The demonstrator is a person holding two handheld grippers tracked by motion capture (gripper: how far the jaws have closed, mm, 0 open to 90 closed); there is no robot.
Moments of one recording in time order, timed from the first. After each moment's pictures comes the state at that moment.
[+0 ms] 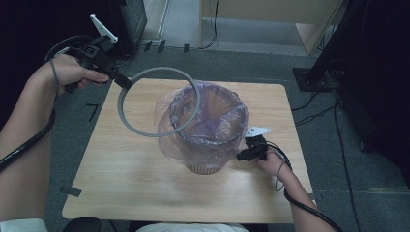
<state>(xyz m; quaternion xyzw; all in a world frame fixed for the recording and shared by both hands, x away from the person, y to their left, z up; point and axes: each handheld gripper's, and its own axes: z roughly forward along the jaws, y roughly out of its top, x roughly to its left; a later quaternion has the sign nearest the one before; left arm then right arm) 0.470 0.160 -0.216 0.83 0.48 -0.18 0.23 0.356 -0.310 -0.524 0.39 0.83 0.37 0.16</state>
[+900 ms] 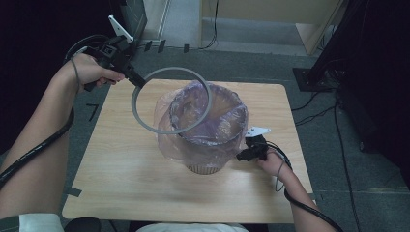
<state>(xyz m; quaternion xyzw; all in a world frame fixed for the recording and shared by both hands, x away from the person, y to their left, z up) 0.480 0.128 -0.222 0.83 0.47 -0.16 0.23 0.356 -0.310 -0.524 0.39 0.83 0.37 0.16</state>
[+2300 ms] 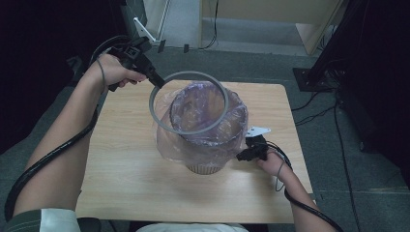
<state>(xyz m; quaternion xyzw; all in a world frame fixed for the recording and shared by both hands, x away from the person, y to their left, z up) 0.485 0.076 -0.230 0.85 0.45 -0.15 0.24 0.356 -0.310 -0.524 0.39 0.83 0.37 0.16</state>
